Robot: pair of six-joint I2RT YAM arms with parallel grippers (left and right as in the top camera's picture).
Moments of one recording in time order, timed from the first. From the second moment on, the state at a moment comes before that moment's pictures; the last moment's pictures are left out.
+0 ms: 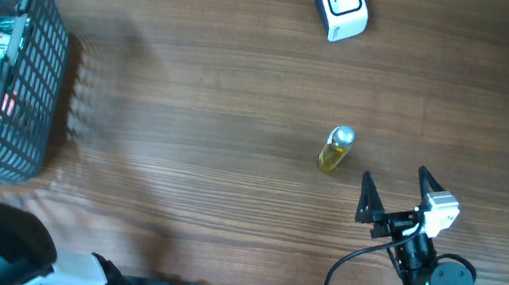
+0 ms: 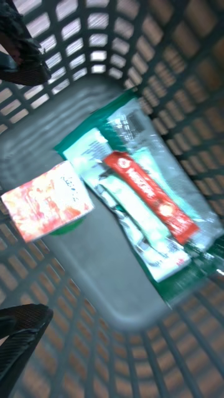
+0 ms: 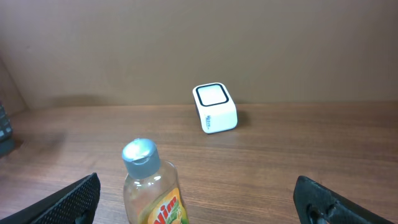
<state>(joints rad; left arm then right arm) 0.65 1.66 1.68 -1.10 -0.15 -0.29 0.12 0.02 0.01 0.01 -0.16 0.13</state>
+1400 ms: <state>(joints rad) 0.68 1.82 1.45 -0.97 0.02 -0.37 0.12 0.02 0.01 0.01 -0.16 0.13</state>
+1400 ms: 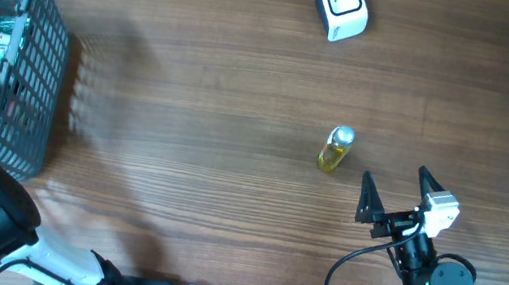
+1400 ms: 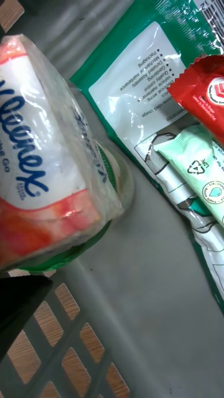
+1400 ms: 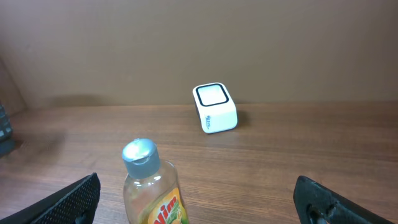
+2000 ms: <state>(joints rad) 0.68 1.82 1.40 -0.91 0.02 -0.37 0.12 0.02 0.01 0.01 -0.16 0.13</state>
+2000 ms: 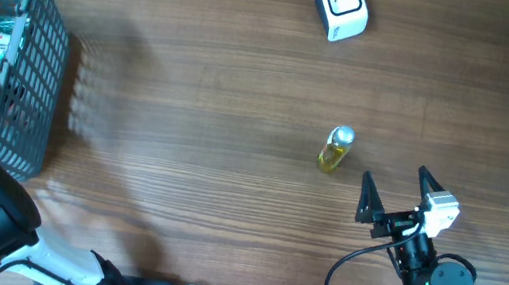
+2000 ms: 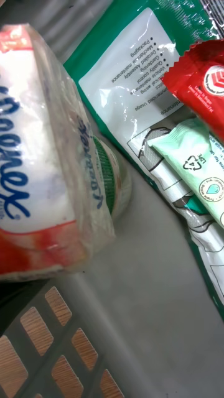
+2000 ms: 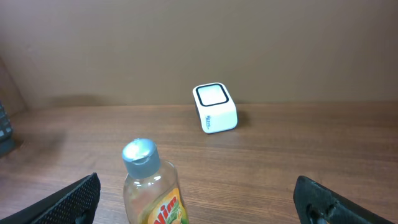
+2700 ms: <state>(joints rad) 0.68 1.53 1.89 -0.90 0.20 -0.40 0.12 0.02 0.01 0.01 -0.16 0.13</state>
